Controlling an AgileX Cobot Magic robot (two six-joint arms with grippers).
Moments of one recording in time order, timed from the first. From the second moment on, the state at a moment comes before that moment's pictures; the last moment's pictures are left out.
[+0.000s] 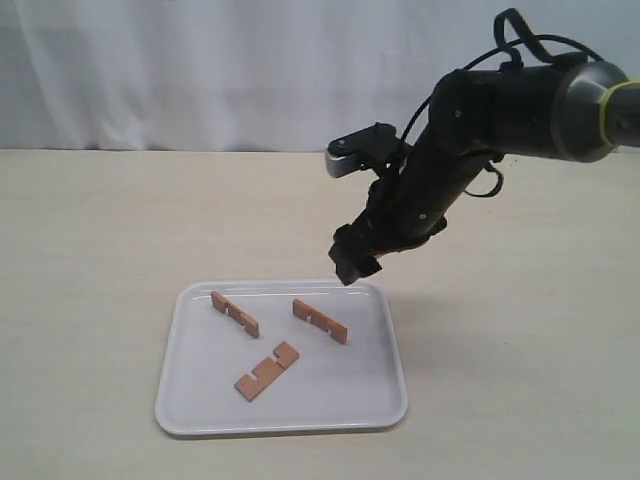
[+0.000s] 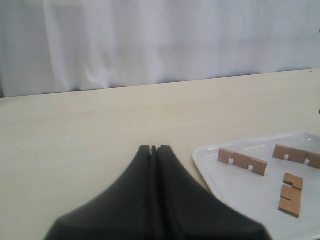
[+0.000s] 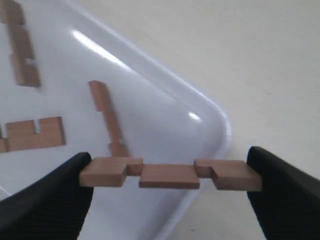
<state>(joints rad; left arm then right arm) -0.12 0.00 0.00 0.09 0.25 -0.08 0.40 1.95 -1.42 0.15 0.80 -0.31</state>
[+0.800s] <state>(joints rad) -0.12 0.00 0.00 0.09 0.25 -0.08 0.59 1.99 -1.41 0.39 0.71 -0.49</state>
